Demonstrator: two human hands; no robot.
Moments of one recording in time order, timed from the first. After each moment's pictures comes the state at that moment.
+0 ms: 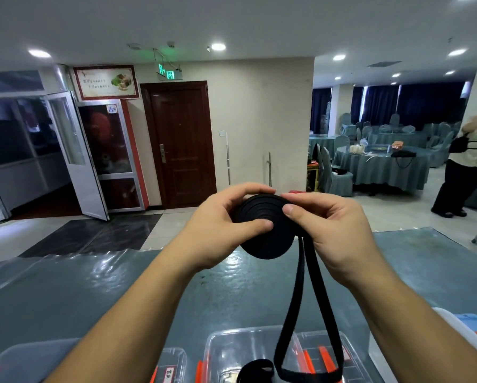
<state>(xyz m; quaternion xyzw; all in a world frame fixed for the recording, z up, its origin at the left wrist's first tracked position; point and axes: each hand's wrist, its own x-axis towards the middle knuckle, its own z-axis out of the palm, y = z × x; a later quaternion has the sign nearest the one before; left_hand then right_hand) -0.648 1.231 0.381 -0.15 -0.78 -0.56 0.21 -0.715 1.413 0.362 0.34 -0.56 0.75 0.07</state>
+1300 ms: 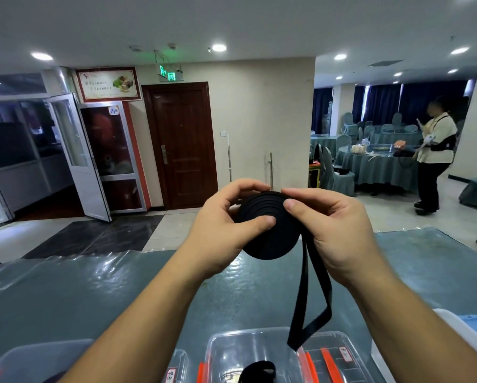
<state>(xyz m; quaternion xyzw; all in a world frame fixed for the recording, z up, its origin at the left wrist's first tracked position) -0.649 1.240 0.376 -0.15 -0.75 -0.58 0.26 -0.715 1.415 0.366 0.33 -0.55 0.76 0.08</state>
